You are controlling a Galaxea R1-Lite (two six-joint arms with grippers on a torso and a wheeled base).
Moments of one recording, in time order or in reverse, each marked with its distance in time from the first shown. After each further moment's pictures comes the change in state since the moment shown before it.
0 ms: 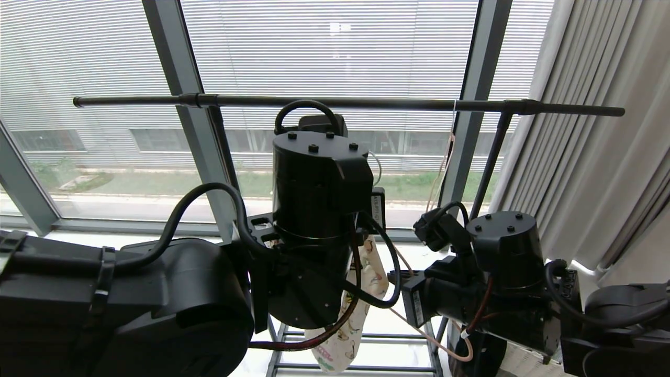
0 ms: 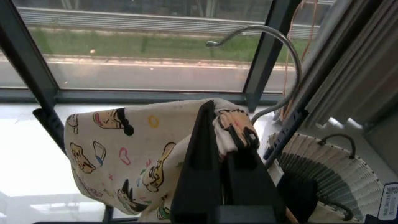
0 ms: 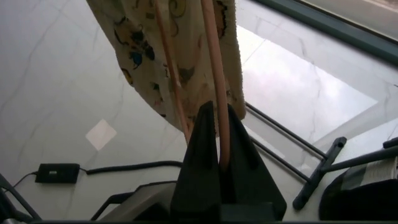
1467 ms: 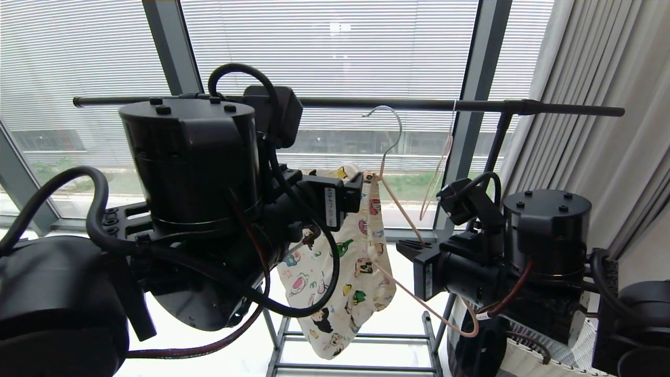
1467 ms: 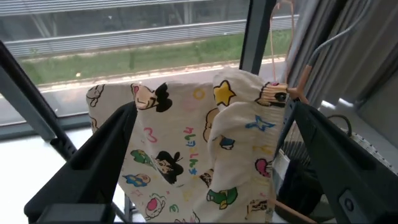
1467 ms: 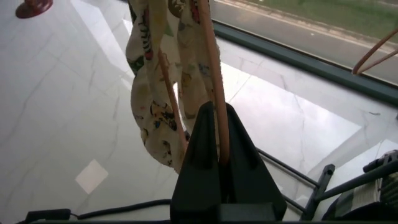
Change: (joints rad) left arm 0.069 -0.189 0.129 0.002 -0.194 0.162; right arm 0.004 -0.079 0.002 -0.092 -0.065 -0.004
